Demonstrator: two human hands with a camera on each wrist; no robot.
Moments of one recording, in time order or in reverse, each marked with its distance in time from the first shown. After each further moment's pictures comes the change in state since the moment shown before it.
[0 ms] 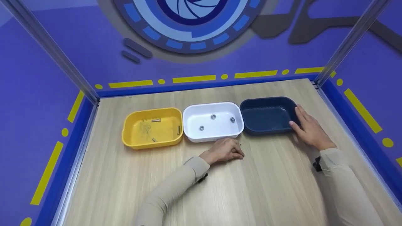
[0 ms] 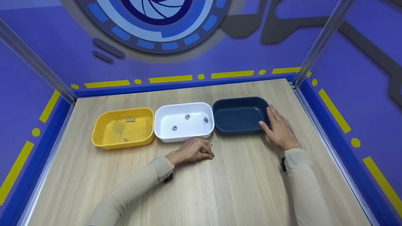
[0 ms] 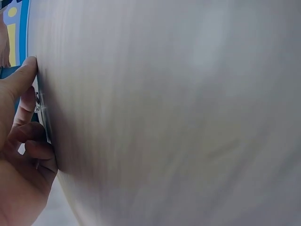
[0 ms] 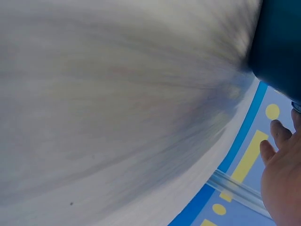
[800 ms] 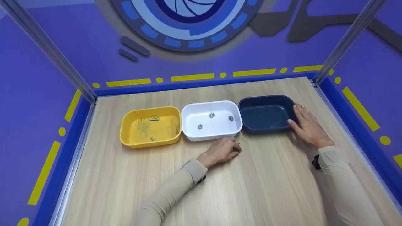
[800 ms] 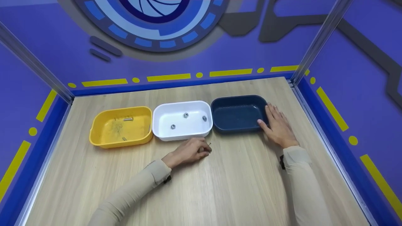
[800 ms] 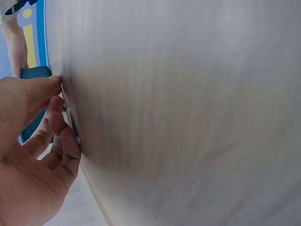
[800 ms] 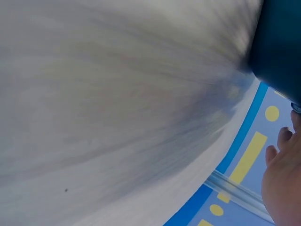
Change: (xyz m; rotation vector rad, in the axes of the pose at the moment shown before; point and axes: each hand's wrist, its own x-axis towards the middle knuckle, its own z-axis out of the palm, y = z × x) left_hand -0.010 0.012 -0.002 0.102 0.041 -0.046; right_hand -0.003 -0.002 -0.003 0.001 -0.031 0.026
